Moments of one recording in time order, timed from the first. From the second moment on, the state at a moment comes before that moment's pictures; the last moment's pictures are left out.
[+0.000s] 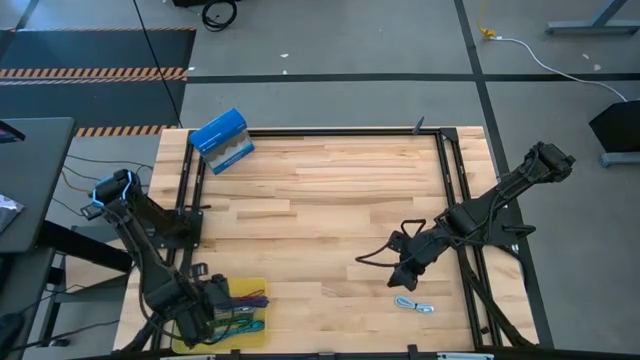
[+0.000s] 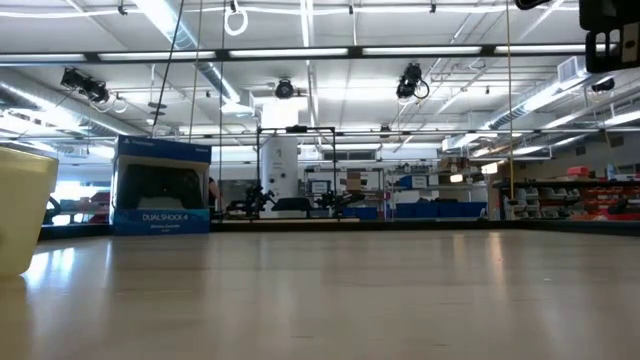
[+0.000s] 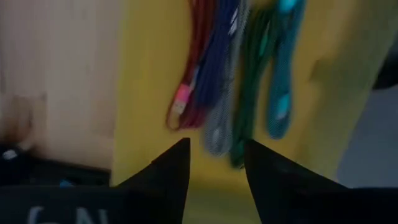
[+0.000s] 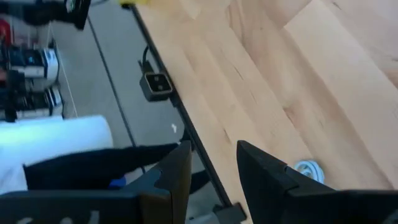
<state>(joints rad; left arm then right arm) -1.01 1.51 1.21 -1.14 -0.05 -1.23 0.54 1.18 0.82 -0.39 -0.11 1.30</state>
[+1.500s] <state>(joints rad) -0.62 1.76 1.29 -0.98 0.20 -0.96 0.44 1.18 0.82 -0.42 -0.31 0.96</state>
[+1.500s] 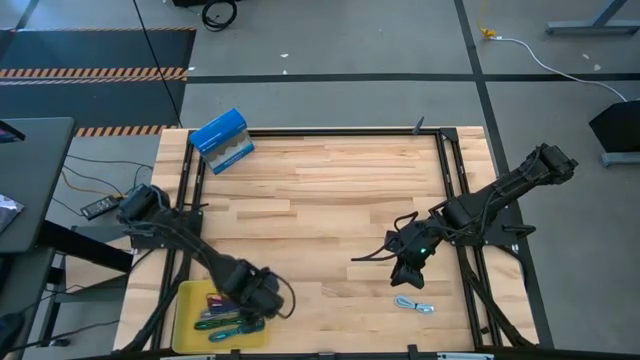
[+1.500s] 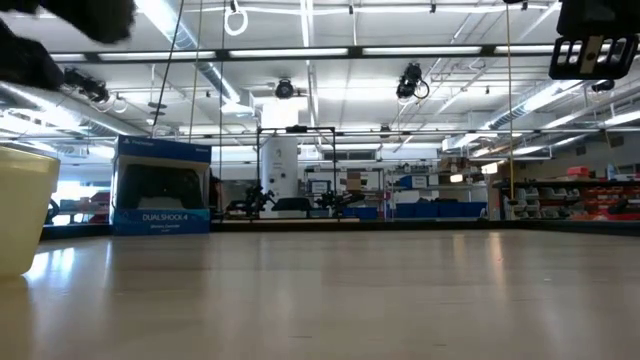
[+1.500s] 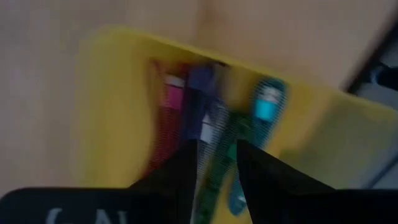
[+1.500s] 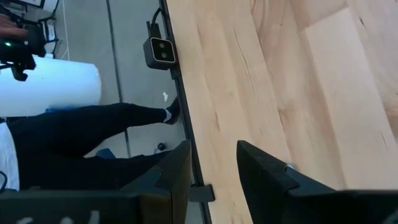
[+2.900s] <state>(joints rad) -0.66 1.76 1.88 -0.91 -0.44 -0.82 0.81 1.72 0.83 -0.46 -0.23 1.19</state>
